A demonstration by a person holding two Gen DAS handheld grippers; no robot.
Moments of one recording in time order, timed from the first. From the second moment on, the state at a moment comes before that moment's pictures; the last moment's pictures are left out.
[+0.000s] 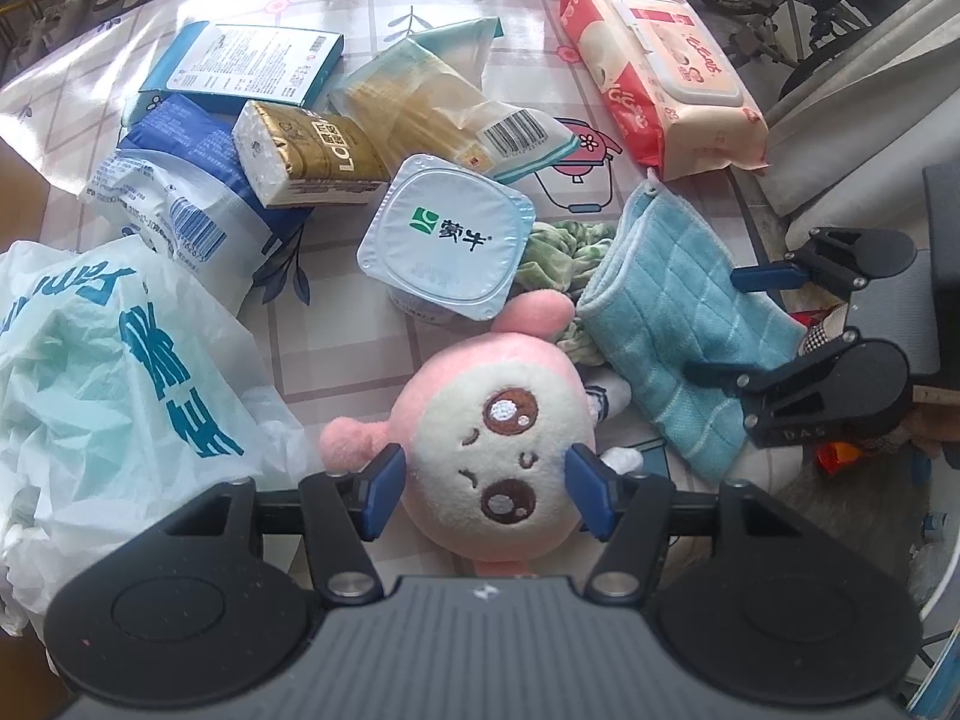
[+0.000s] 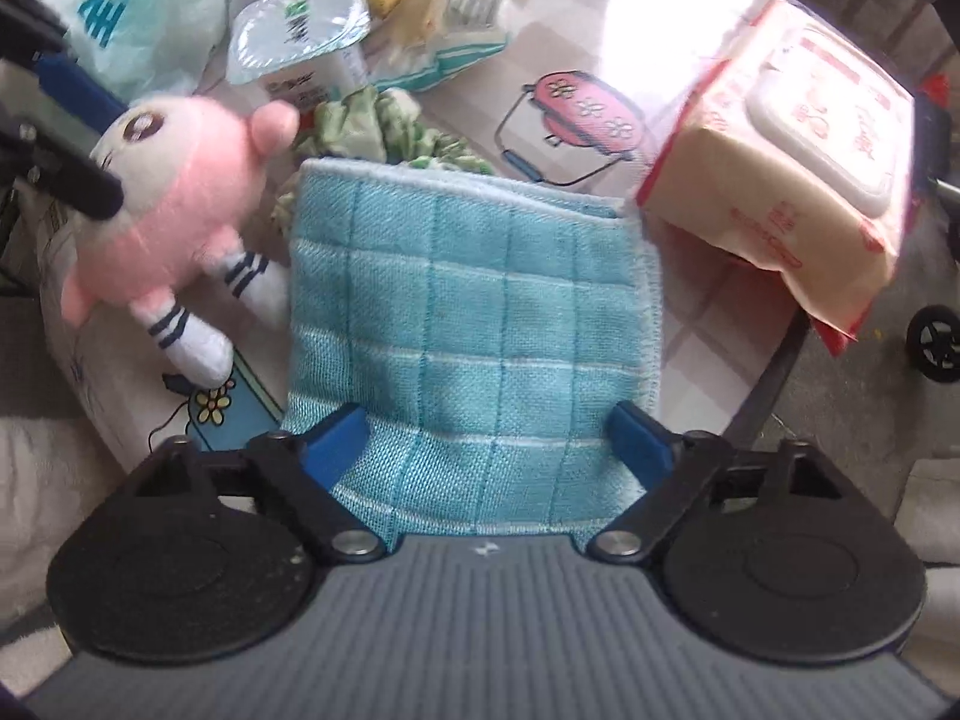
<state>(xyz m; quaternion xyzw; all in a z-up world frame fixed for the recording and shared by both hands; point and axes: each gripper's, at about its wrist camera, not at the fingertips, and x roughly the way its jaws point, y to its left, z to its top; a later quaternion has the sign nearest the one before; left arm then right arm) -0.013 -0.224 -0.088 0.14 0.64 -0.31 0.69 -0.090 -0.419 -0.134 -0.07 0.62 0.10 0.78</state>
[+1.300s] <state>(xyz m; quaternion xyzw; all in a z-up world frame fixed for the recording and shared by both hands) -0.014 -0.245 -0.104 0.17 0.64 -0.29 0.69 -0.105 -0.440 -0.140 0.33 0.59 0.05 0.74</state>
